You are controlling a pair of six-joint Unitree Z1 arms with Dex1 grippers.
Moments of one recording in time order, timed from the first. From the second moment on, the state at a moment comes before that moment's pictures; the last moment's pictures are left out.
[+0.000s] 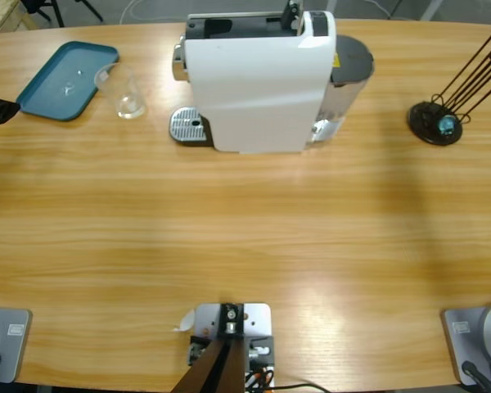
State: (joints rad) arm 0 -0.62 1.05 -0.64 0.21 0.24 -0.13; arm 1 0.24 1.23 -0.72 0.09 -0.35 0.13
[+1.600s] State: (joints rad) arm 0 -0.62 1.07 -0.64 0.21 0.24 -0.13; arm 1 0.23 1.13 -0.50 -0.02 -0.36 0.24
